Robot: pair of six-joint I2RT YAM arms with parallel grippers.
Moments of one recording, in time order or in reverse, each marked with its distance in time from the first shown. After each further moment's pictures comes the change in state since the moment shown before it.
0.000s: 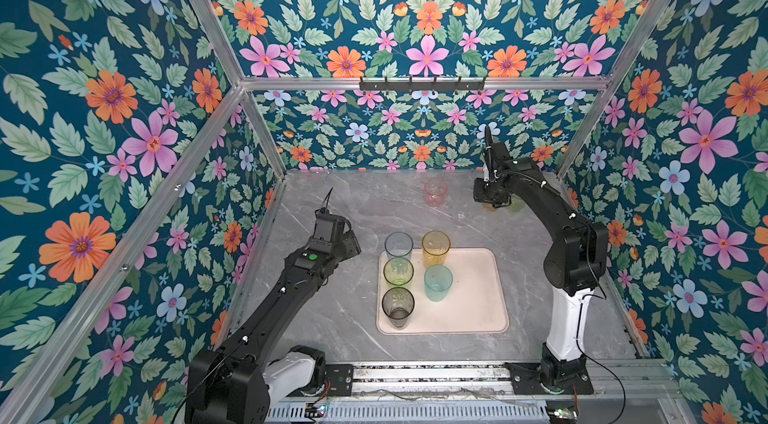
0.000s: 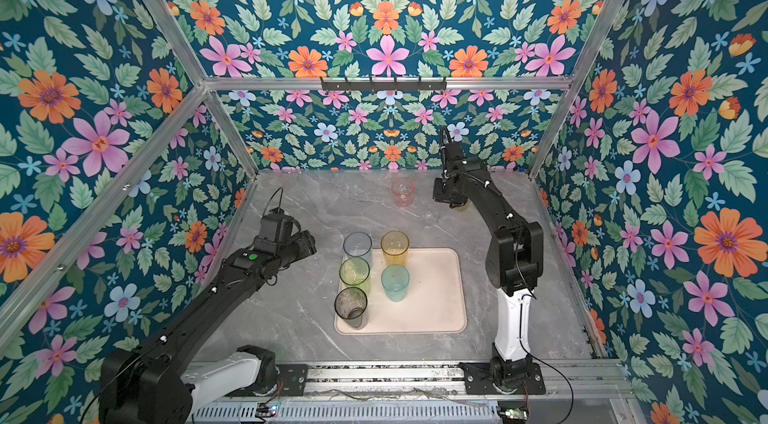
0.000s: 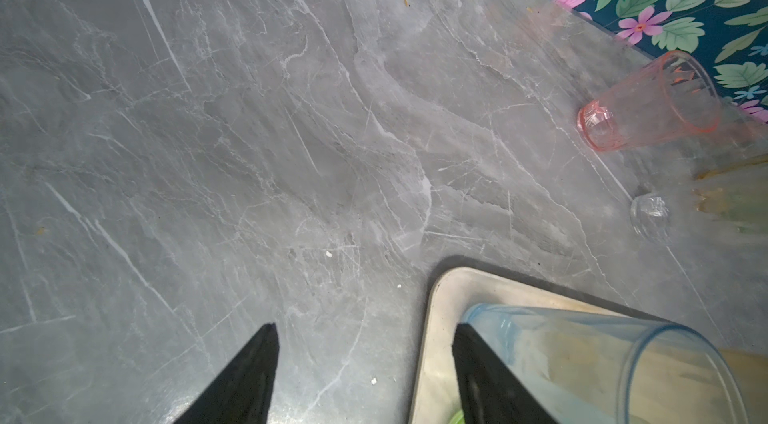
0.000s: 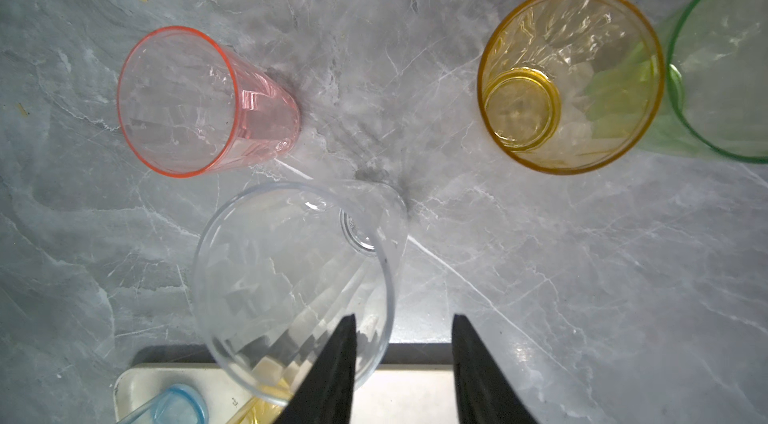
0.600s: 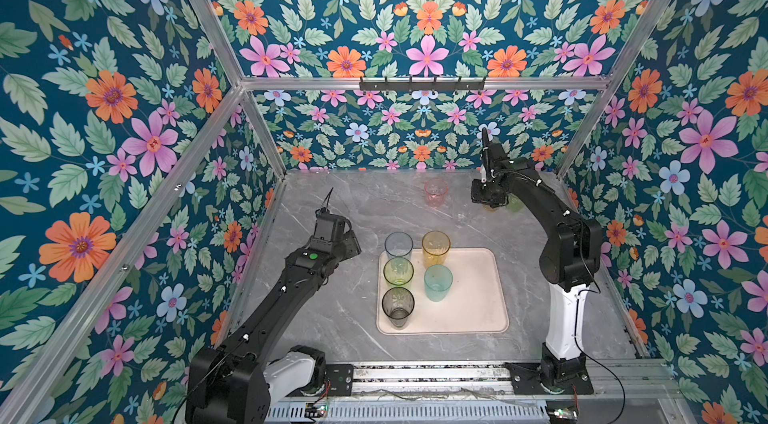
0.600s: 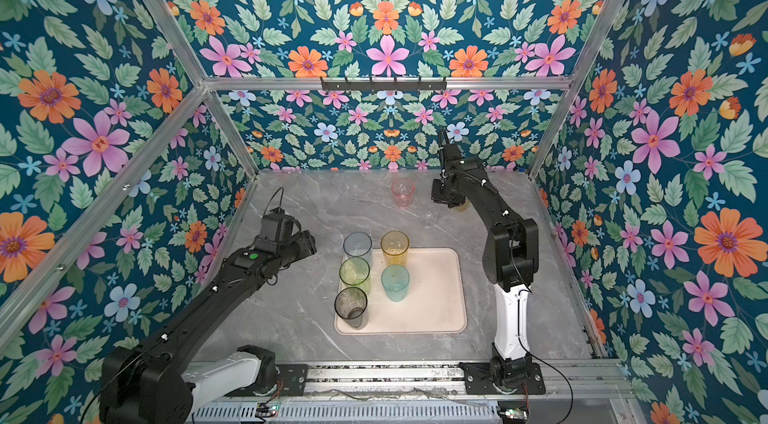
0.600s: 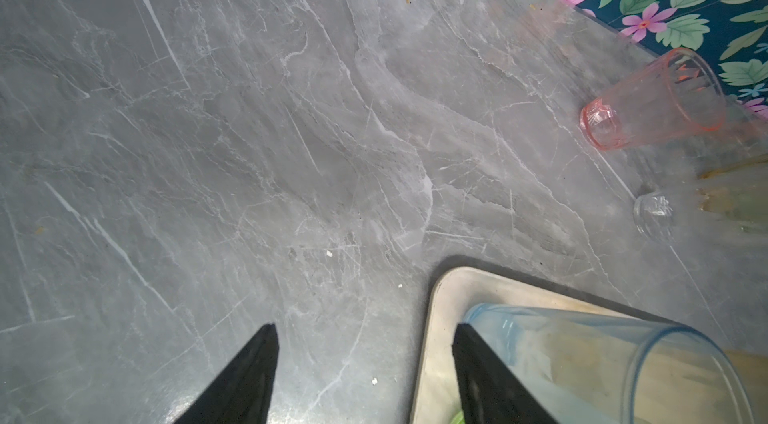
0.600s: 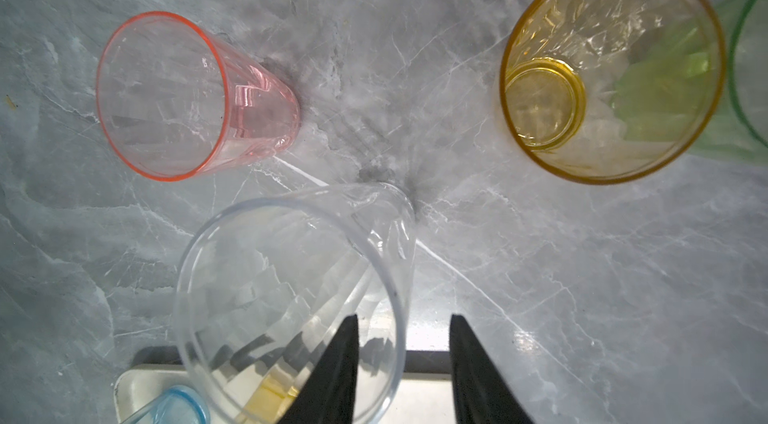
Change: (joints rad) left arm 0.000 0.008 0.002 0.000 0.000 0.001; right arm 0.000 0.052 0.034 -0.018 -0.027 0.000
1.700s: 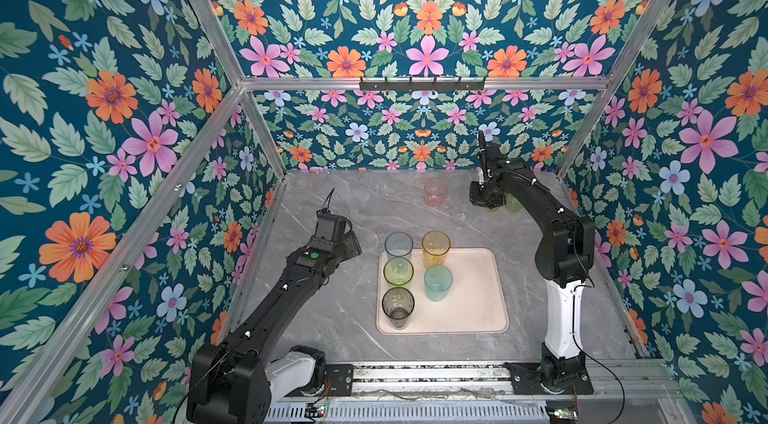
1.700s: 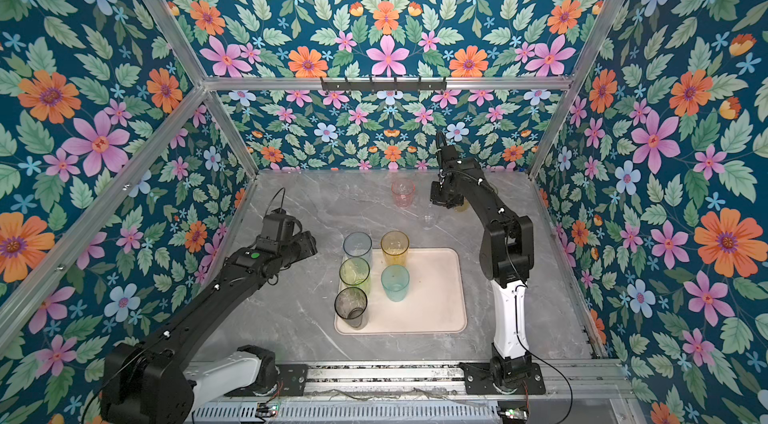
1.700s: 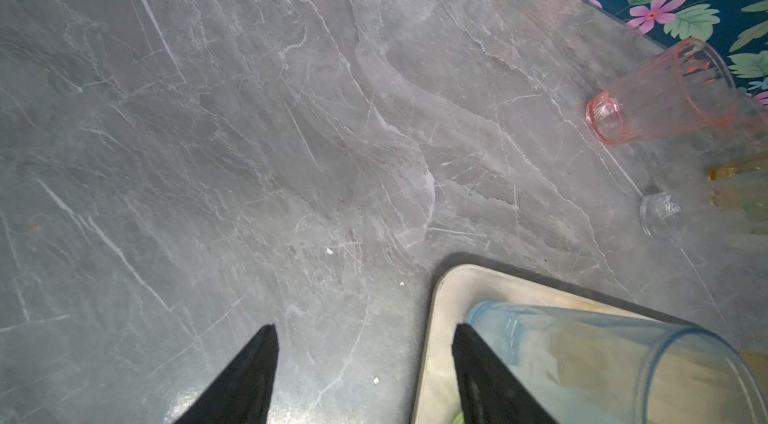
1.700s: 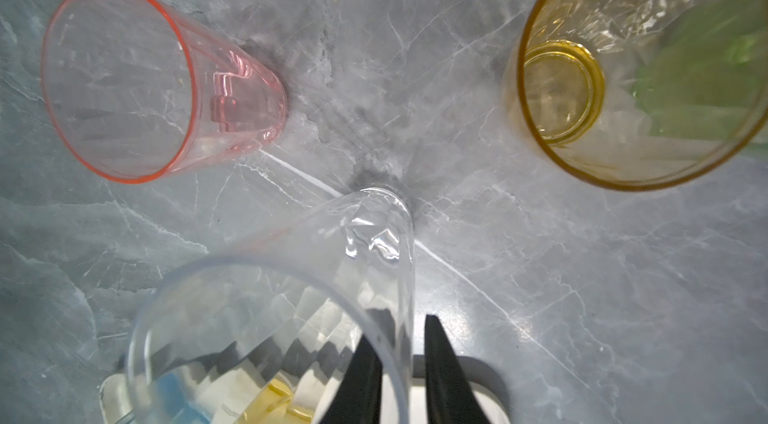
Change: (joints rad) left arm 0.000 0.013 -0.003 0.005 0.008 0.002; right arm 0.001 0.052 0.037 -0.032 -0.006 -0.003
